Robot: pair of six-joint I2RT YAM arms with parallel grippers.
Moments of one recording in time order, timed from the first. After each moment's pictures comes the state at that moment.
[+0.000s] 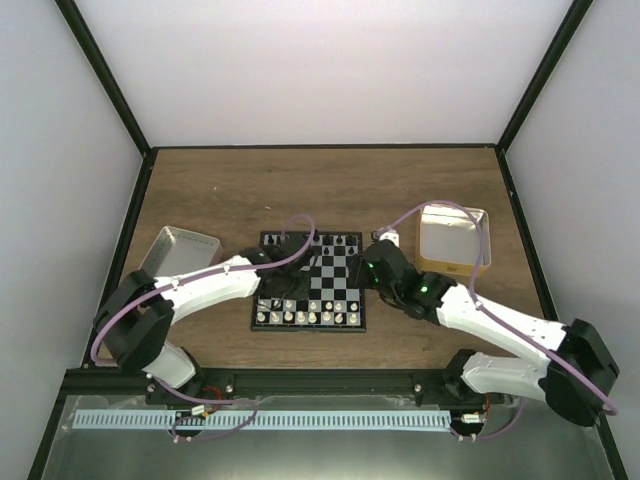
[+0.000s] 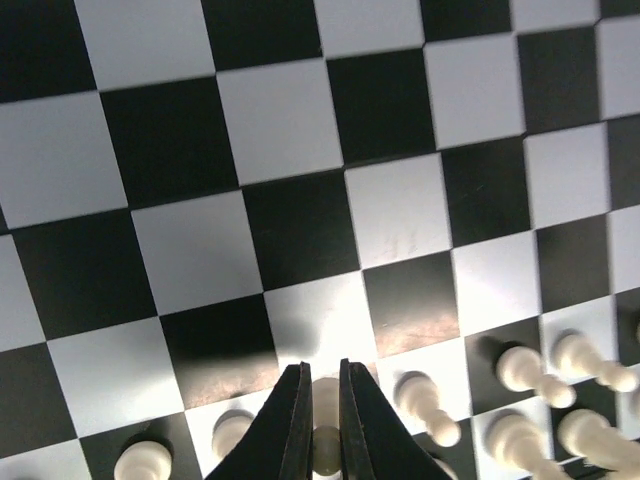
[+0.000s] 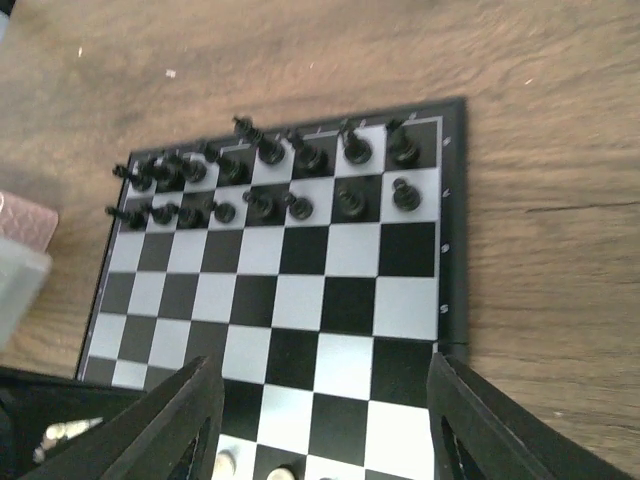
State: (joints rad) left arm -0.83 1.52 0.95 -0.59 -0.02 -0.68; right arm 0.85 1.15 0.70 -0.28 0.23 0.79
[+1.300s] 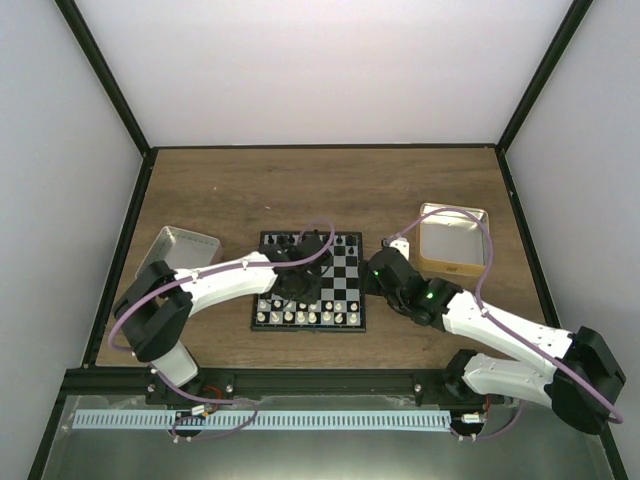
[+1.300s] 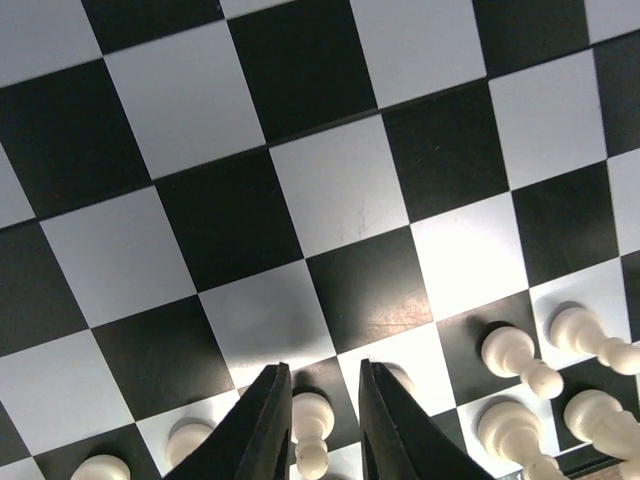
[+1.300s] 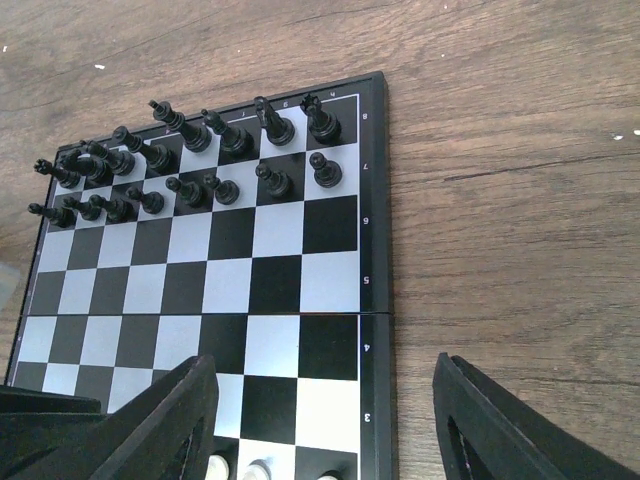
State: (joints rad) left arm -0.90 1.65 1.05 -0.69 -0.04 -0.60; right arm 0.84 1.06 0.63 -0.34 0.32 0.83
